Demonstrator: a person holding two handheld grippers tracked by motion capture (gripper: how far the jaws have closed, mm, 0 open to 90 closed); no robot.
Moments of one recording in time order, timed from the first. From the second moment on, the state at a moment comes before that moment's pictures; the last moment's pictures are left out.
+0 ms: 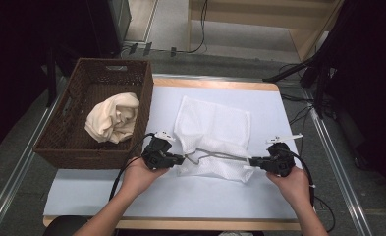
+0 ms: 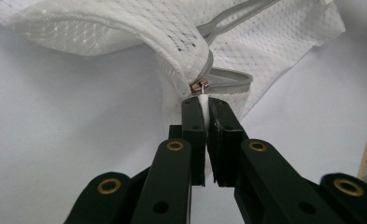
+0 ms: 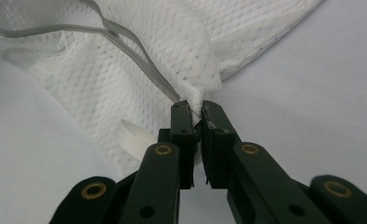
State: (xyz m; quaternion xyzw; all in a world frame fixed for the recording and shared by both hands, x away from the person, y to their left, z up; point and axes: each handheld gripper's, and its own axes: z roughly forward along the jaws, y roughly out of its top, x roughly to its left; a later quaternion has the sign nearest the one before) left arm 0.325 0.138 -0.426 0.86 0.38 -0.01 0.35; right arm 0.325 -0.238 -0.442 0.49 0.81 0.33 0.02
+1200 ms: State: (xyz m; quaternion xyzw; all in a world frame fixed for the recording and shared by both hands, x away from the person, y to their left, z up) left arm 0.306 0.159 -0.398 0.84 0.38 -0.02 0.39; right arm 0.310 -0.215 -0.428 0.42 0.80 0.41 0.10
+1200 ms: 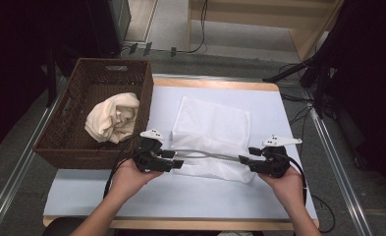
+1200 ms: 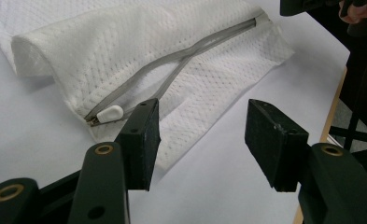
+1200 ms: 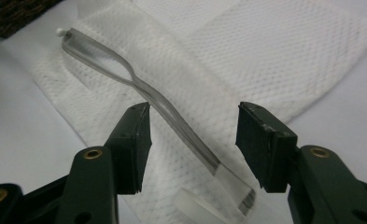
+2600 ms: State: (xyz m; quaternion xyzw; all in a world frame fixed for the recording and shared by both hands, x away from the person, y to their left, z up) left arm 0.286 0.175 -0.400 0.84 0.38 -0.02 0.40; right arm 0.330 -0.158 -0.437 0.37 0.83 0.41 0.07
